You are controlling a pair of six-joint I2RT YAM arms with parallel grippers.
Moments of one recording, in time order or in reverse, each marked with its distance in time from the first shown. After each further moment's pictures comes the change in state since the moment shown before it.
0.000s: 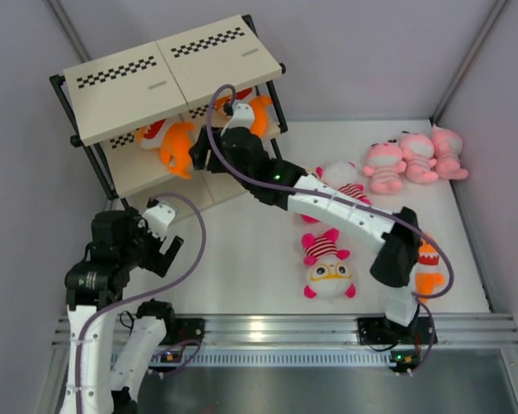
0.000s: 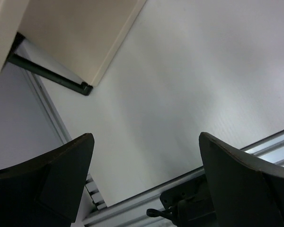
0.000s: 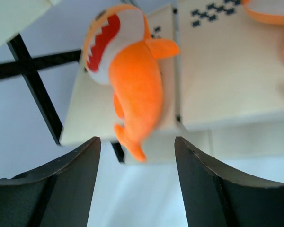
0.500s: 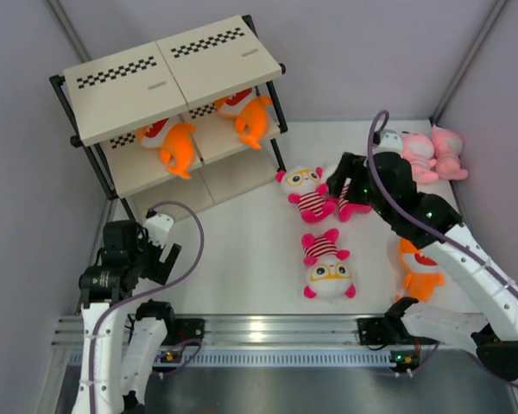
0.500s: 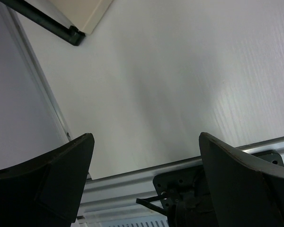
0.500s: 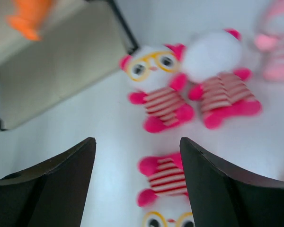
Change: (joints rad) left arm 0.068 -0.052 -0.233 0.045 -0.157 -0.029; right arm -0.292 -0.930 -0.719 -0.458 -0.043 -0.090
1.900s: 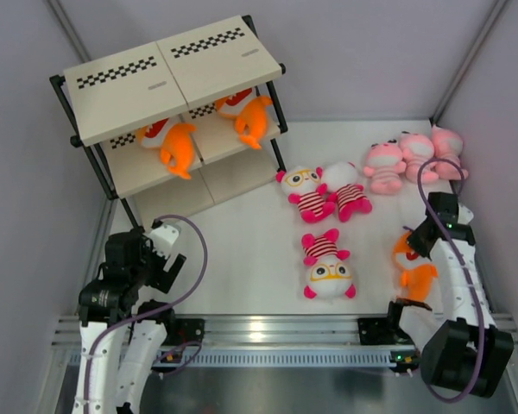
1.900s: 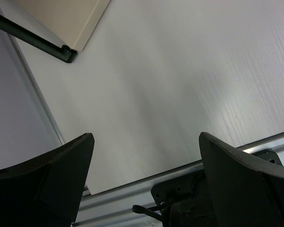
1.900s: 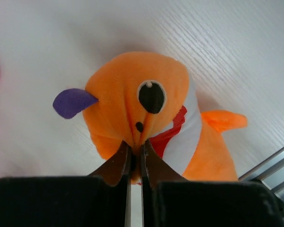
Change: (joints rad) left arm -0.096 -0.127 -0.070 0.000 0.013 -0.010; right arm -0.969 -0.089 -0.589 -0.185 -0.112 0.021
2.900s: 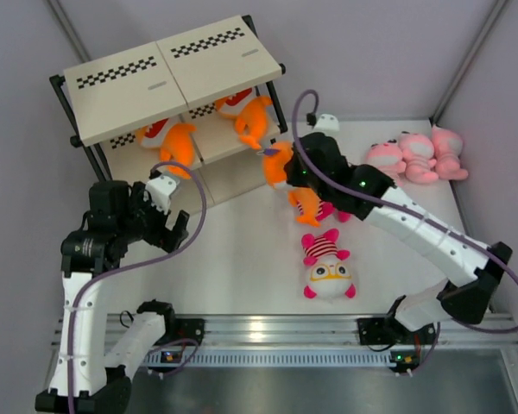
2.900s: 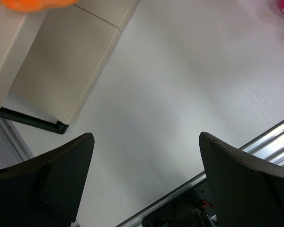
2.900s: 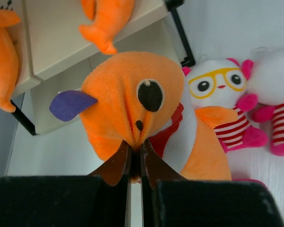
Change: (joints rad) left arm 0.000 0.364 0.425 0.007 0.285 -0.057; right arm 1.106 0.394 0.834 0.147 0.266 0.083
